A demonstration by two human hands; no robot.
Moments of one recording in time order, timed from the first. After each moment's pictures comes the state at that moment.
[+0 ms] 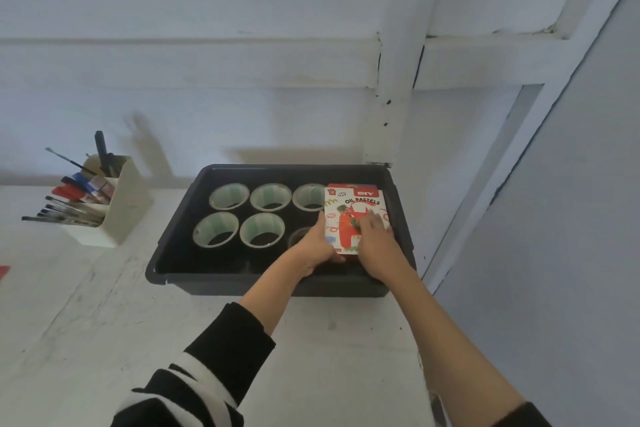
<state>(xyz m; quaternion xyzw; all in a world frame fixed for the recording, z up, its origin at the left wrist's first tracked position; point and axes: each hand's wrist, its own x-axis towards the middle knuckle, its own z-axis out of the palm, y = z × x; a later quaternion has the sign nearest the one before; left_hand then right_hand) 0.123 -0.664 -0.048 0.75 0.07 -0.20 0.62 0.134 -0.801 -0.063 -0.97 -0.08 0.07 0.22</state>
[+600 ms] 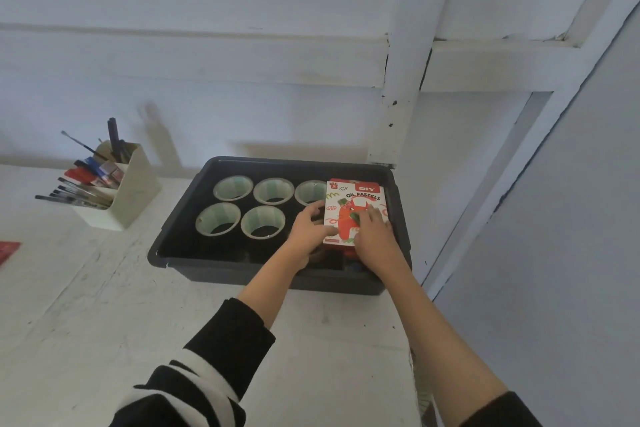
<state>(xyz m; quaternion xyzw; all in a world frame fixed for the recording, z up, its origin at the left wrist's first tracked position) 0.115 -0.669 -0.034 0.73 0.16 -0.06 0.66 0.139 -0.799 -0.058 -0.97 -0.09 0.04 0.20</state>
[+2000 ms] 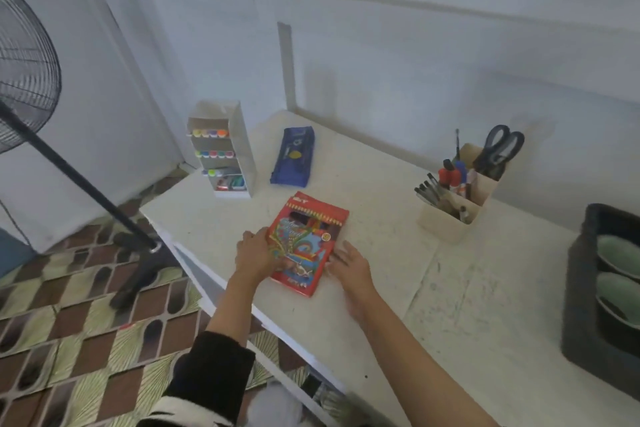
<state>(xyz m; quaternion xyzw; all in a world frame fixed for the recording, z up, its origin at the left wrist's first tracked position) -0.153 -0.029 -0.104 0.83 0.46 -0.01 0.31 -0.065 -0.193 -0.101 -0.62 -0.04 0.38 0.69</state>
